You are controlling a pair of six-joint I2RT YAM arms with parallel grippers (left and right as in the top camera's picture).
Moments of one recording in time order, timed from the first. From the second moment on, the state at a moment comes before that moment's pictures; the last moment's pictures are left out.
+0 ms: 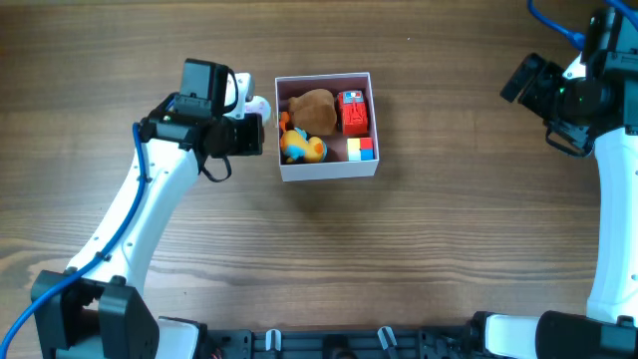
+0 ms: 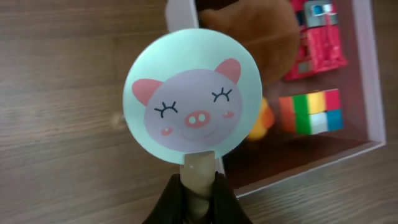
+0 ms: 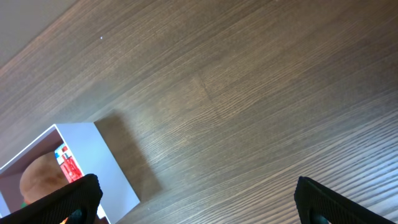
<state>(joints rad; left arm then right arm) -0.21 1.56 1.22 -0.75 0.24 -0.19 -0.14 1.52 1.69 -1.23 0.01 0.44</state>
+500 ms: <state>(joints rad) -0.63 1.61 1.22 -0.49 -0.14 -0.40 -0.14 1.52 1.69 -1.23 0.01 0.44</state>
